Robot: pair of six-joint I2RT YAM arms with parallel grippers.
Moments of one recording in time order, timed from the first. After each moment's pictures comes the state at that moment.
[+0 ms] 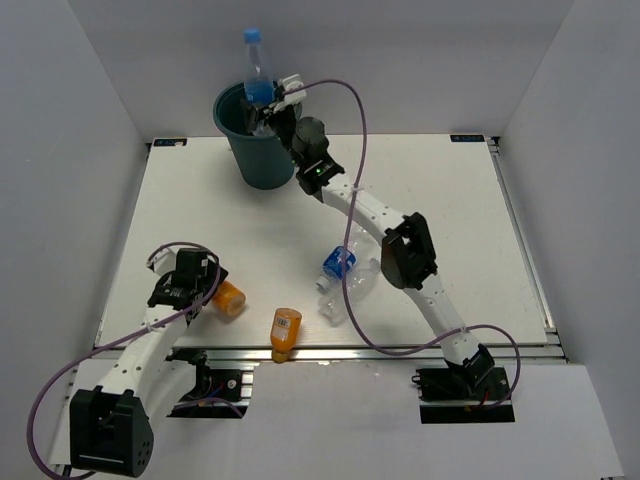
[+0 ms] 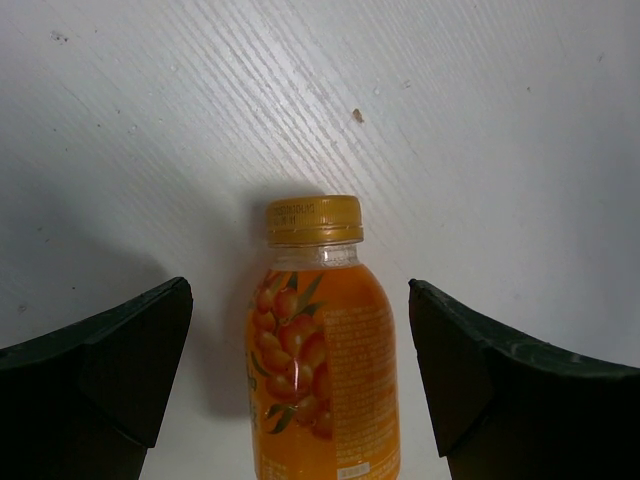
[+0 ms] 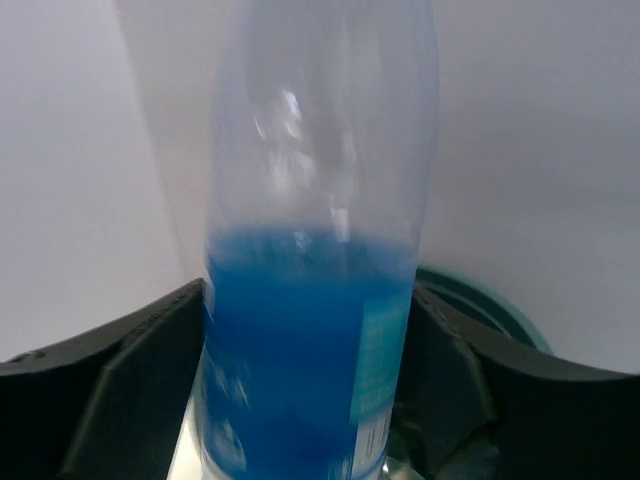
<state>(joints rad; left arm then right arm) -0.14 0.88 0.46 -0.52 -0.35 -0.99 0.78 2.44 2.37 0.49 0.11 0.02</state>
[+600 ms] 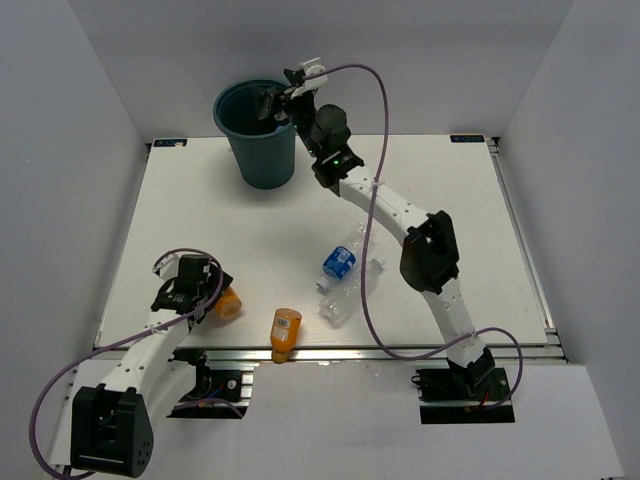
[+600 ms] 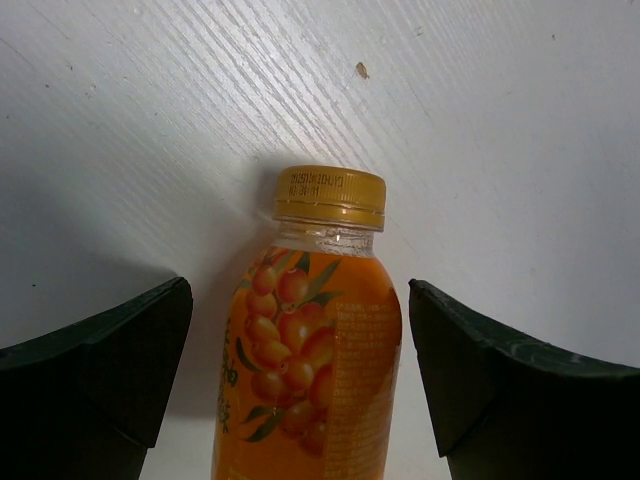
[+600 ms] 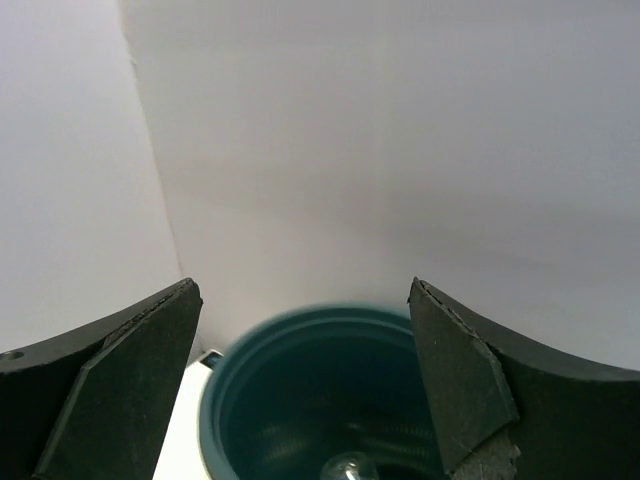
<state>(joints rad) -0.14 0.88 0.38 -0.44 -0.27 -0.99 0.74 2.33 2.25 0.56 0.10 0.02</state>
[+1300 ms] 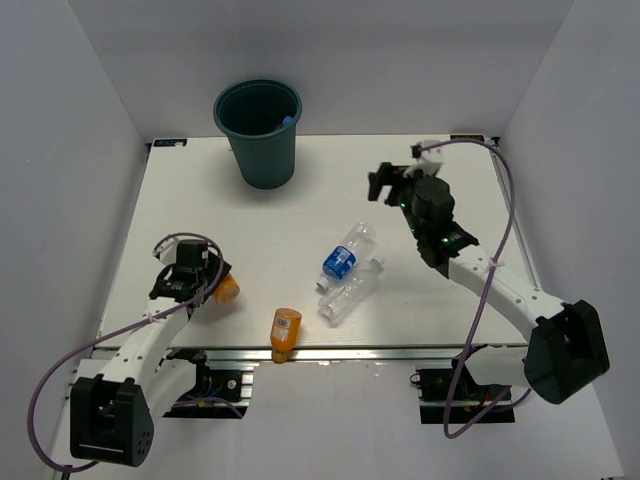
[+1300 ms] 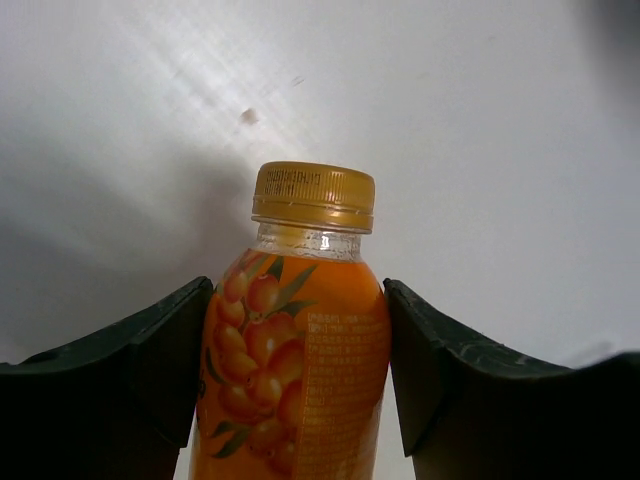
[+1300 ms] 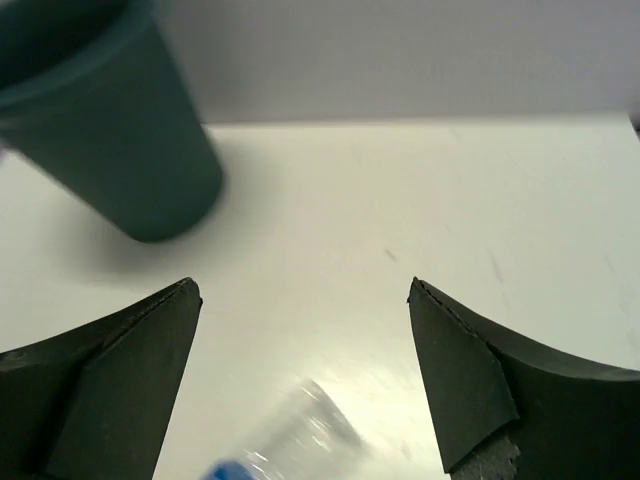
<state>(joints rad) -0.14 0.94 0.45 -0.41 -0.24 -0.97 0.60 1.28 0.94 0.33 0.29 0.19</state>
